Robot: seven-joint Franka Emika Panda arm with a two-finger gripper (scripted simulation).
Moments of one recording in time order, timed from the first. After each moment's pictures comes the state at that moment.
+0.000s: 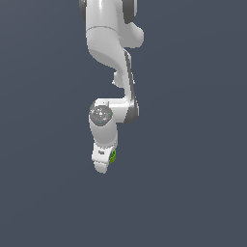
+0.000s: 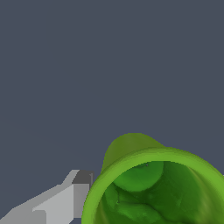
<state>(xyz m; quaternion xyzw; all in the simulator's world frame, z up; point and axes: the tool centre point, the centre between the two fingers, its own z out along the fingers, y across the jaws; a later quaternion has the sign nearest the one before) 0.046 -0.068 0.043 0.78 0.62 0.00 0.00</state>
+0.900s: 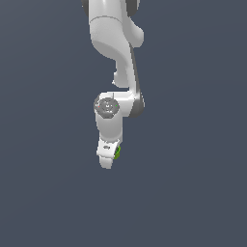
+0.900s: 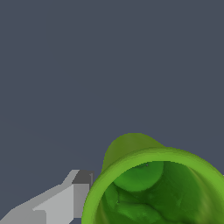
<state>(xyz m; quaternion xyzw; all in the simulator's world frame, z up) 0.036 -0.047 0.064 0.78 0.62 0.00 0.00</state>
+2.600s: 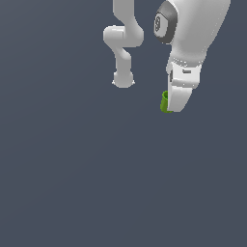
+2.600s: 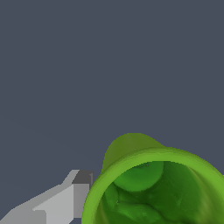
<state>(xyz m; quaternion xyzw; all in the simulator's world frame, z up) -0.049 0.170 0.298 0.78 0.62 0.00 0.00</state>
